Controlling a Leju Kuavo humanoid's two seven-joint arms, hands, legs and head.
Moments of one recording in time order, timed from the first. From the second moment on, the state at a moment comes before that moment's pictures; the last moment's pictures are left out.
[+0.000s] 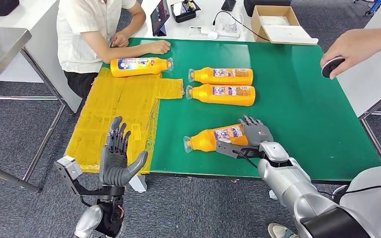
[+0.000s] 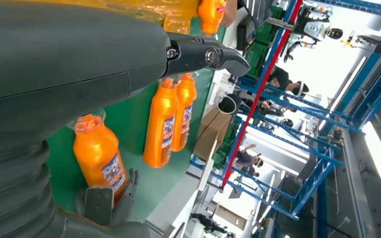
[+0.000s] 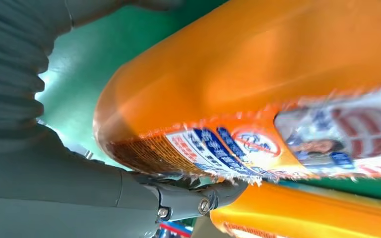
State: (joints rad) left arm 0.03 -0.14 -0.37 -1.55 0.25 0.08 -0.37; right arm -0.75 -0.04 0.58 -0.36 1.16 -0.06 -0.06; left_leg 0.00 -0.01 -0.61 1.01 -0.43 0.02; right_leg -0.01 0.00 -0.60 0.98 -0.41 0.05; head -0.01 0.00
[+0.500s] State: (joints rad) left arm 0.00 -0.14 -0.39 -1.50 0.27 0.06 -0.37; right arm -0.76 -0.09 0.54 -0.34 1.08 0.04 -0.18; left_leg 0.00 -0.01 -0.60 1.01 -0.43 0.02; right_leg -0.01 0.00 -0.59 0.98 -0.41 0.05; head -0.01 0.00
